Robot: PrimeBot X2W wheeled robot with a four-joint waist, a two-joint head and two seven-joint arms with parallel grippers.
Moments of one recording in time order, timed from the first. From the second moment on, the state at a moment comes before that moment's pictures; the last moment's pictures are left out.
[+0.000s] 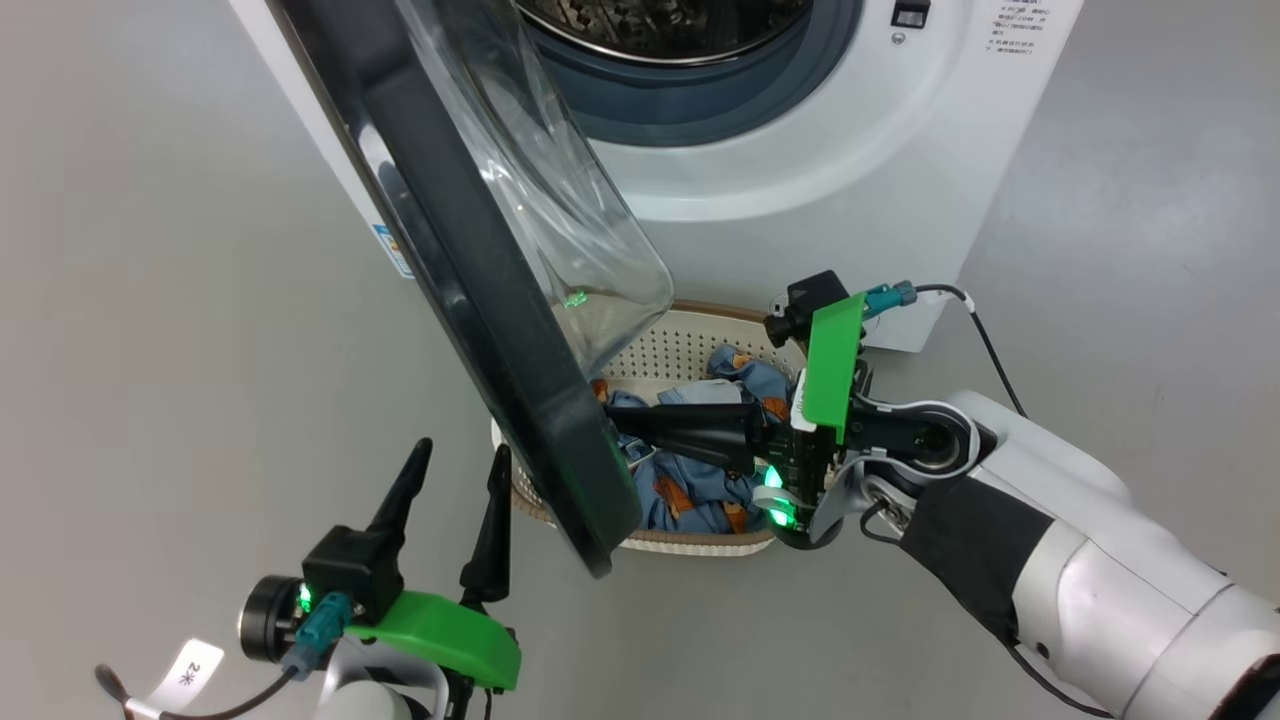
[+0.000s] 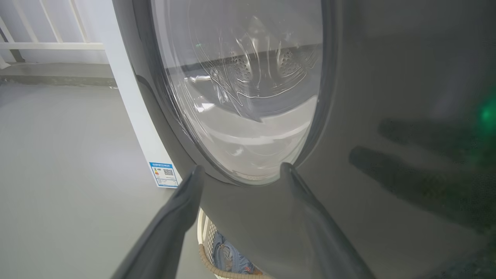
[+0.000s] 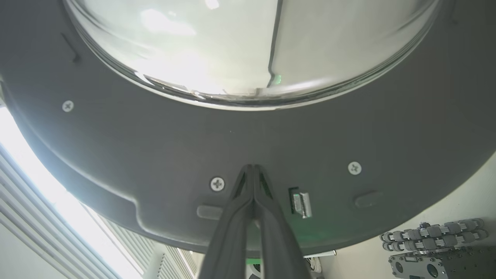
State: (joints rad) left arm -0.22 0.03 -0.32 0.25 -0.28 0.08 -0.26; right arm -0.94 -0.23 1.02 0.68 2.32 0.13 0.68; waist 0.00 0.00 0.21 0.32
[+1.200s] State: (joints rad) left arm -0.12 0.04 -0.17 0.25 -0.20 0.06 -0.26; right arm -0.78 -0.58 1.11 0.48 1.53 0.13 -0.25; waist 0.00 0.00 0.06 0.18
